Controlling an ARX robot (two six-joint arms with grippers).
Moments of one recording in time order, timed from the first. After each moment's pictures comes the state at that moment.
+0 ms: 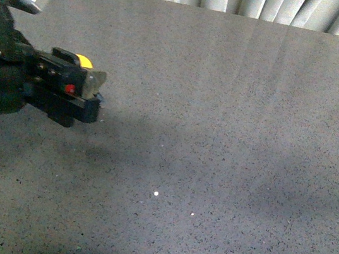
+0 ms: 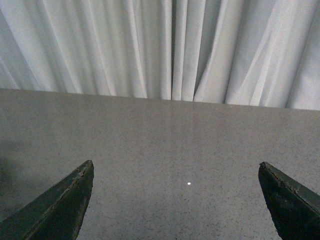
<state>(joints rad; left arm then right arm) -0.33 1.72 0.44 0.84 0.15 -0.04 0.00 0.00 0.02 0.00 0.00 0.00</state>
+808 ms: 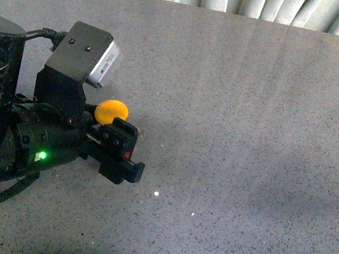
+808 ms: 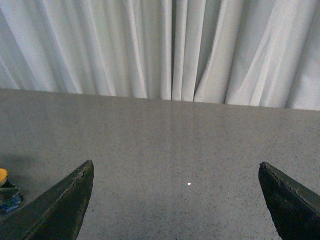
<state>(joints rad) -0.44 2.00 0.50 0.96 0.14 -0.06 0.00 0.00 0.02 0.00 0.00 0.00</state>
